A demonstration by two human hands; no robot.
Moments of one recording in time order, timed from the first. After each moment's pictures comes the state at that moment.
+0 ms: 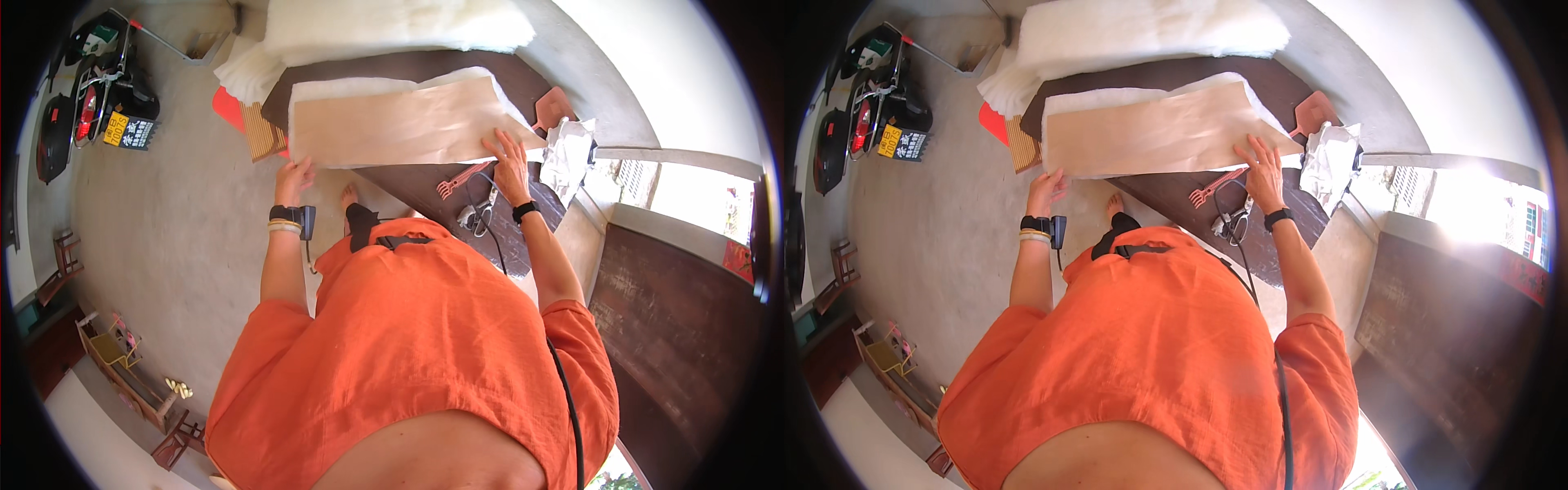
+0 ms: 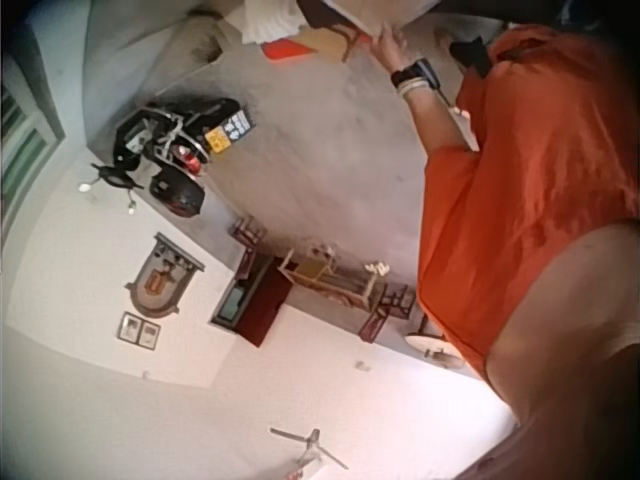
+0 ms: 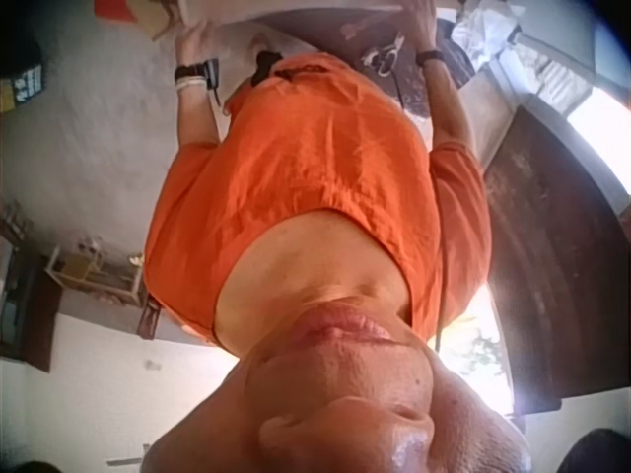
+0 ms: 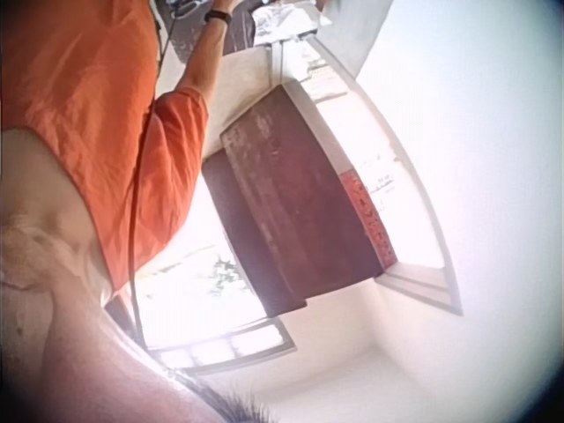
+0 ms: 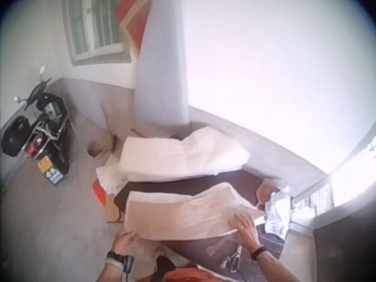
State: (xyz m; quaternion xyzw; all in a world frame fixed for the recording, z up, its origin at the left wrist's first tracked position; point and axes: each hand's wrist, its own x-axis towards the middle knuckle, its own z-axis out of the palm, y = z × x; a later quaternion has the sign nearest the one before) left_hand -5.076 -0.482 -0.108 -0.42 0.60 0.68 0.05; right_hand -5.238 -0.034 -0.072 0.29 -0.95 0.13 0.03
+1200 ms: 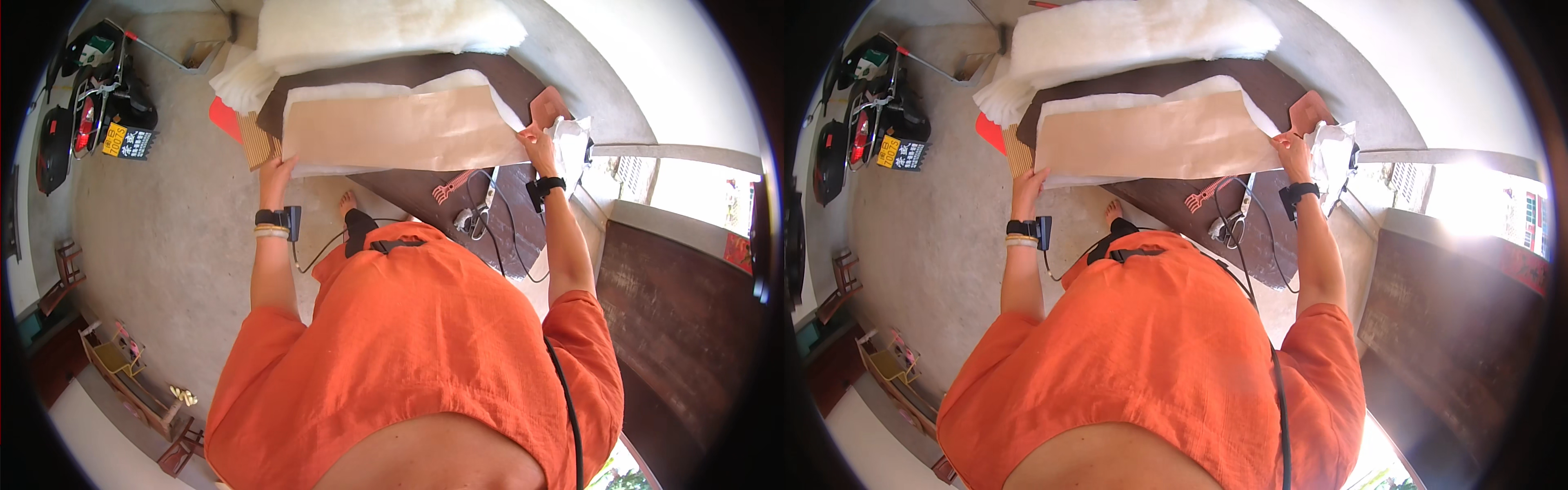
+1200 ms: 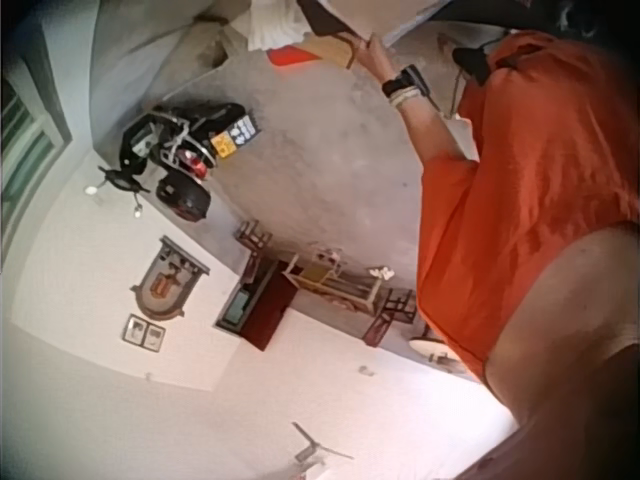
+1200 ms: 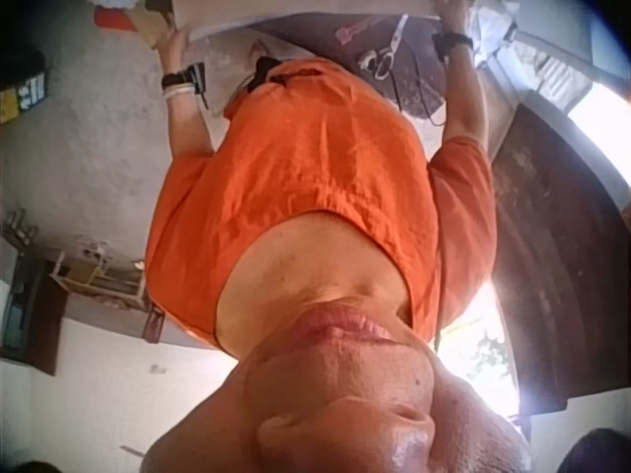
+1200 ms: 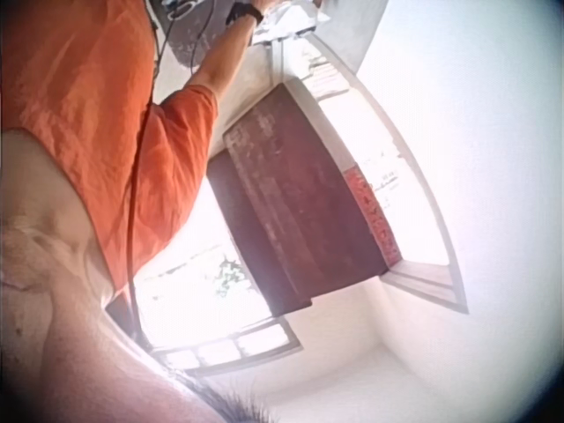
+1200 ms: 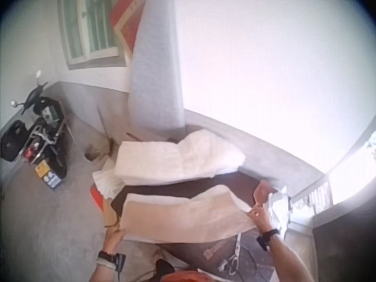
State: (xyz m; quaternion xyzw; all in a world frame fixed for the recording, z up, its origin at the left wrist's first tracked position) left_hand -5.100 -0.496 -0.072 -0.37 0.72 0.58 -0.01; right_hand -5.320 0.019 -0.063 0.03 -0.97 0.25 -0.05
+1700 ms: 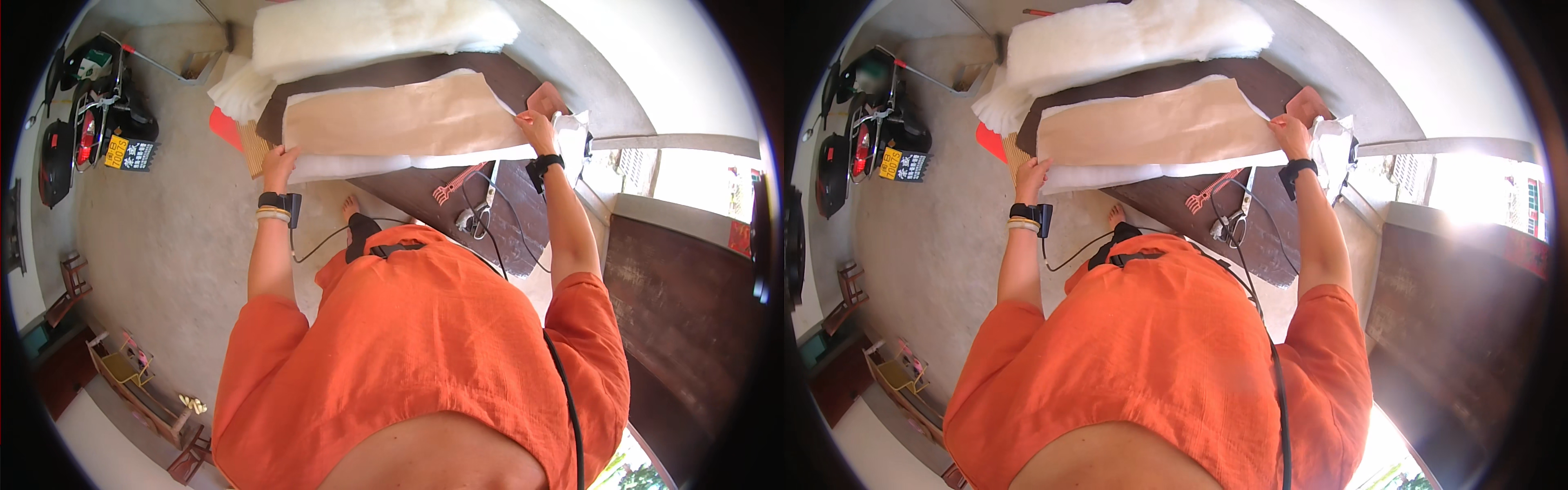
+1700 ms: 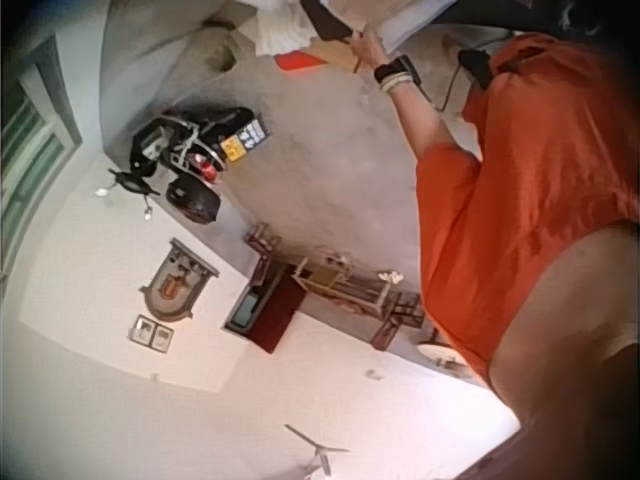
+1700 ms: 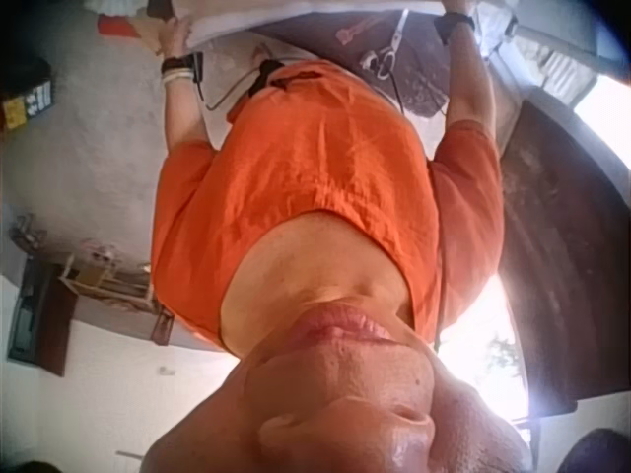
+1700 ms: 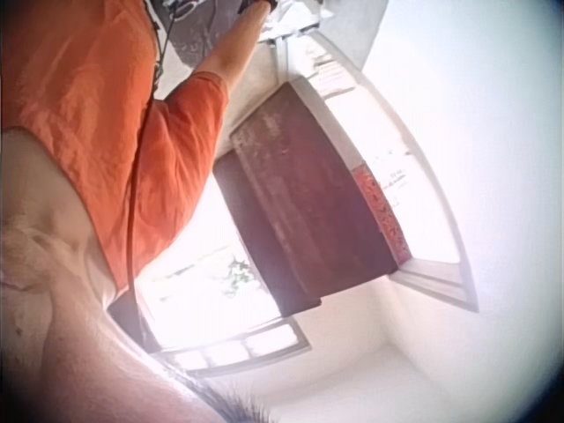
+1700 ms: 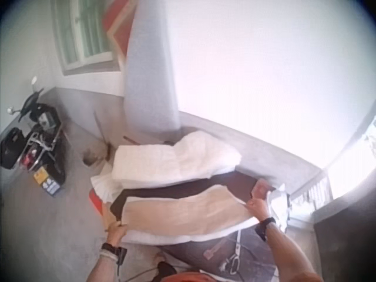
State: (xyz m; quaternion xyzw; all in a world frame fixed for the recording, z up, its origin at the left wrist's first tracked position) left_hand -5.133 -0.507 -0.079 -0.36 0.76 0.54 0.01; right_hand -5.349 0.005 -0.055 0.03 -0.97 0.22 -0.06
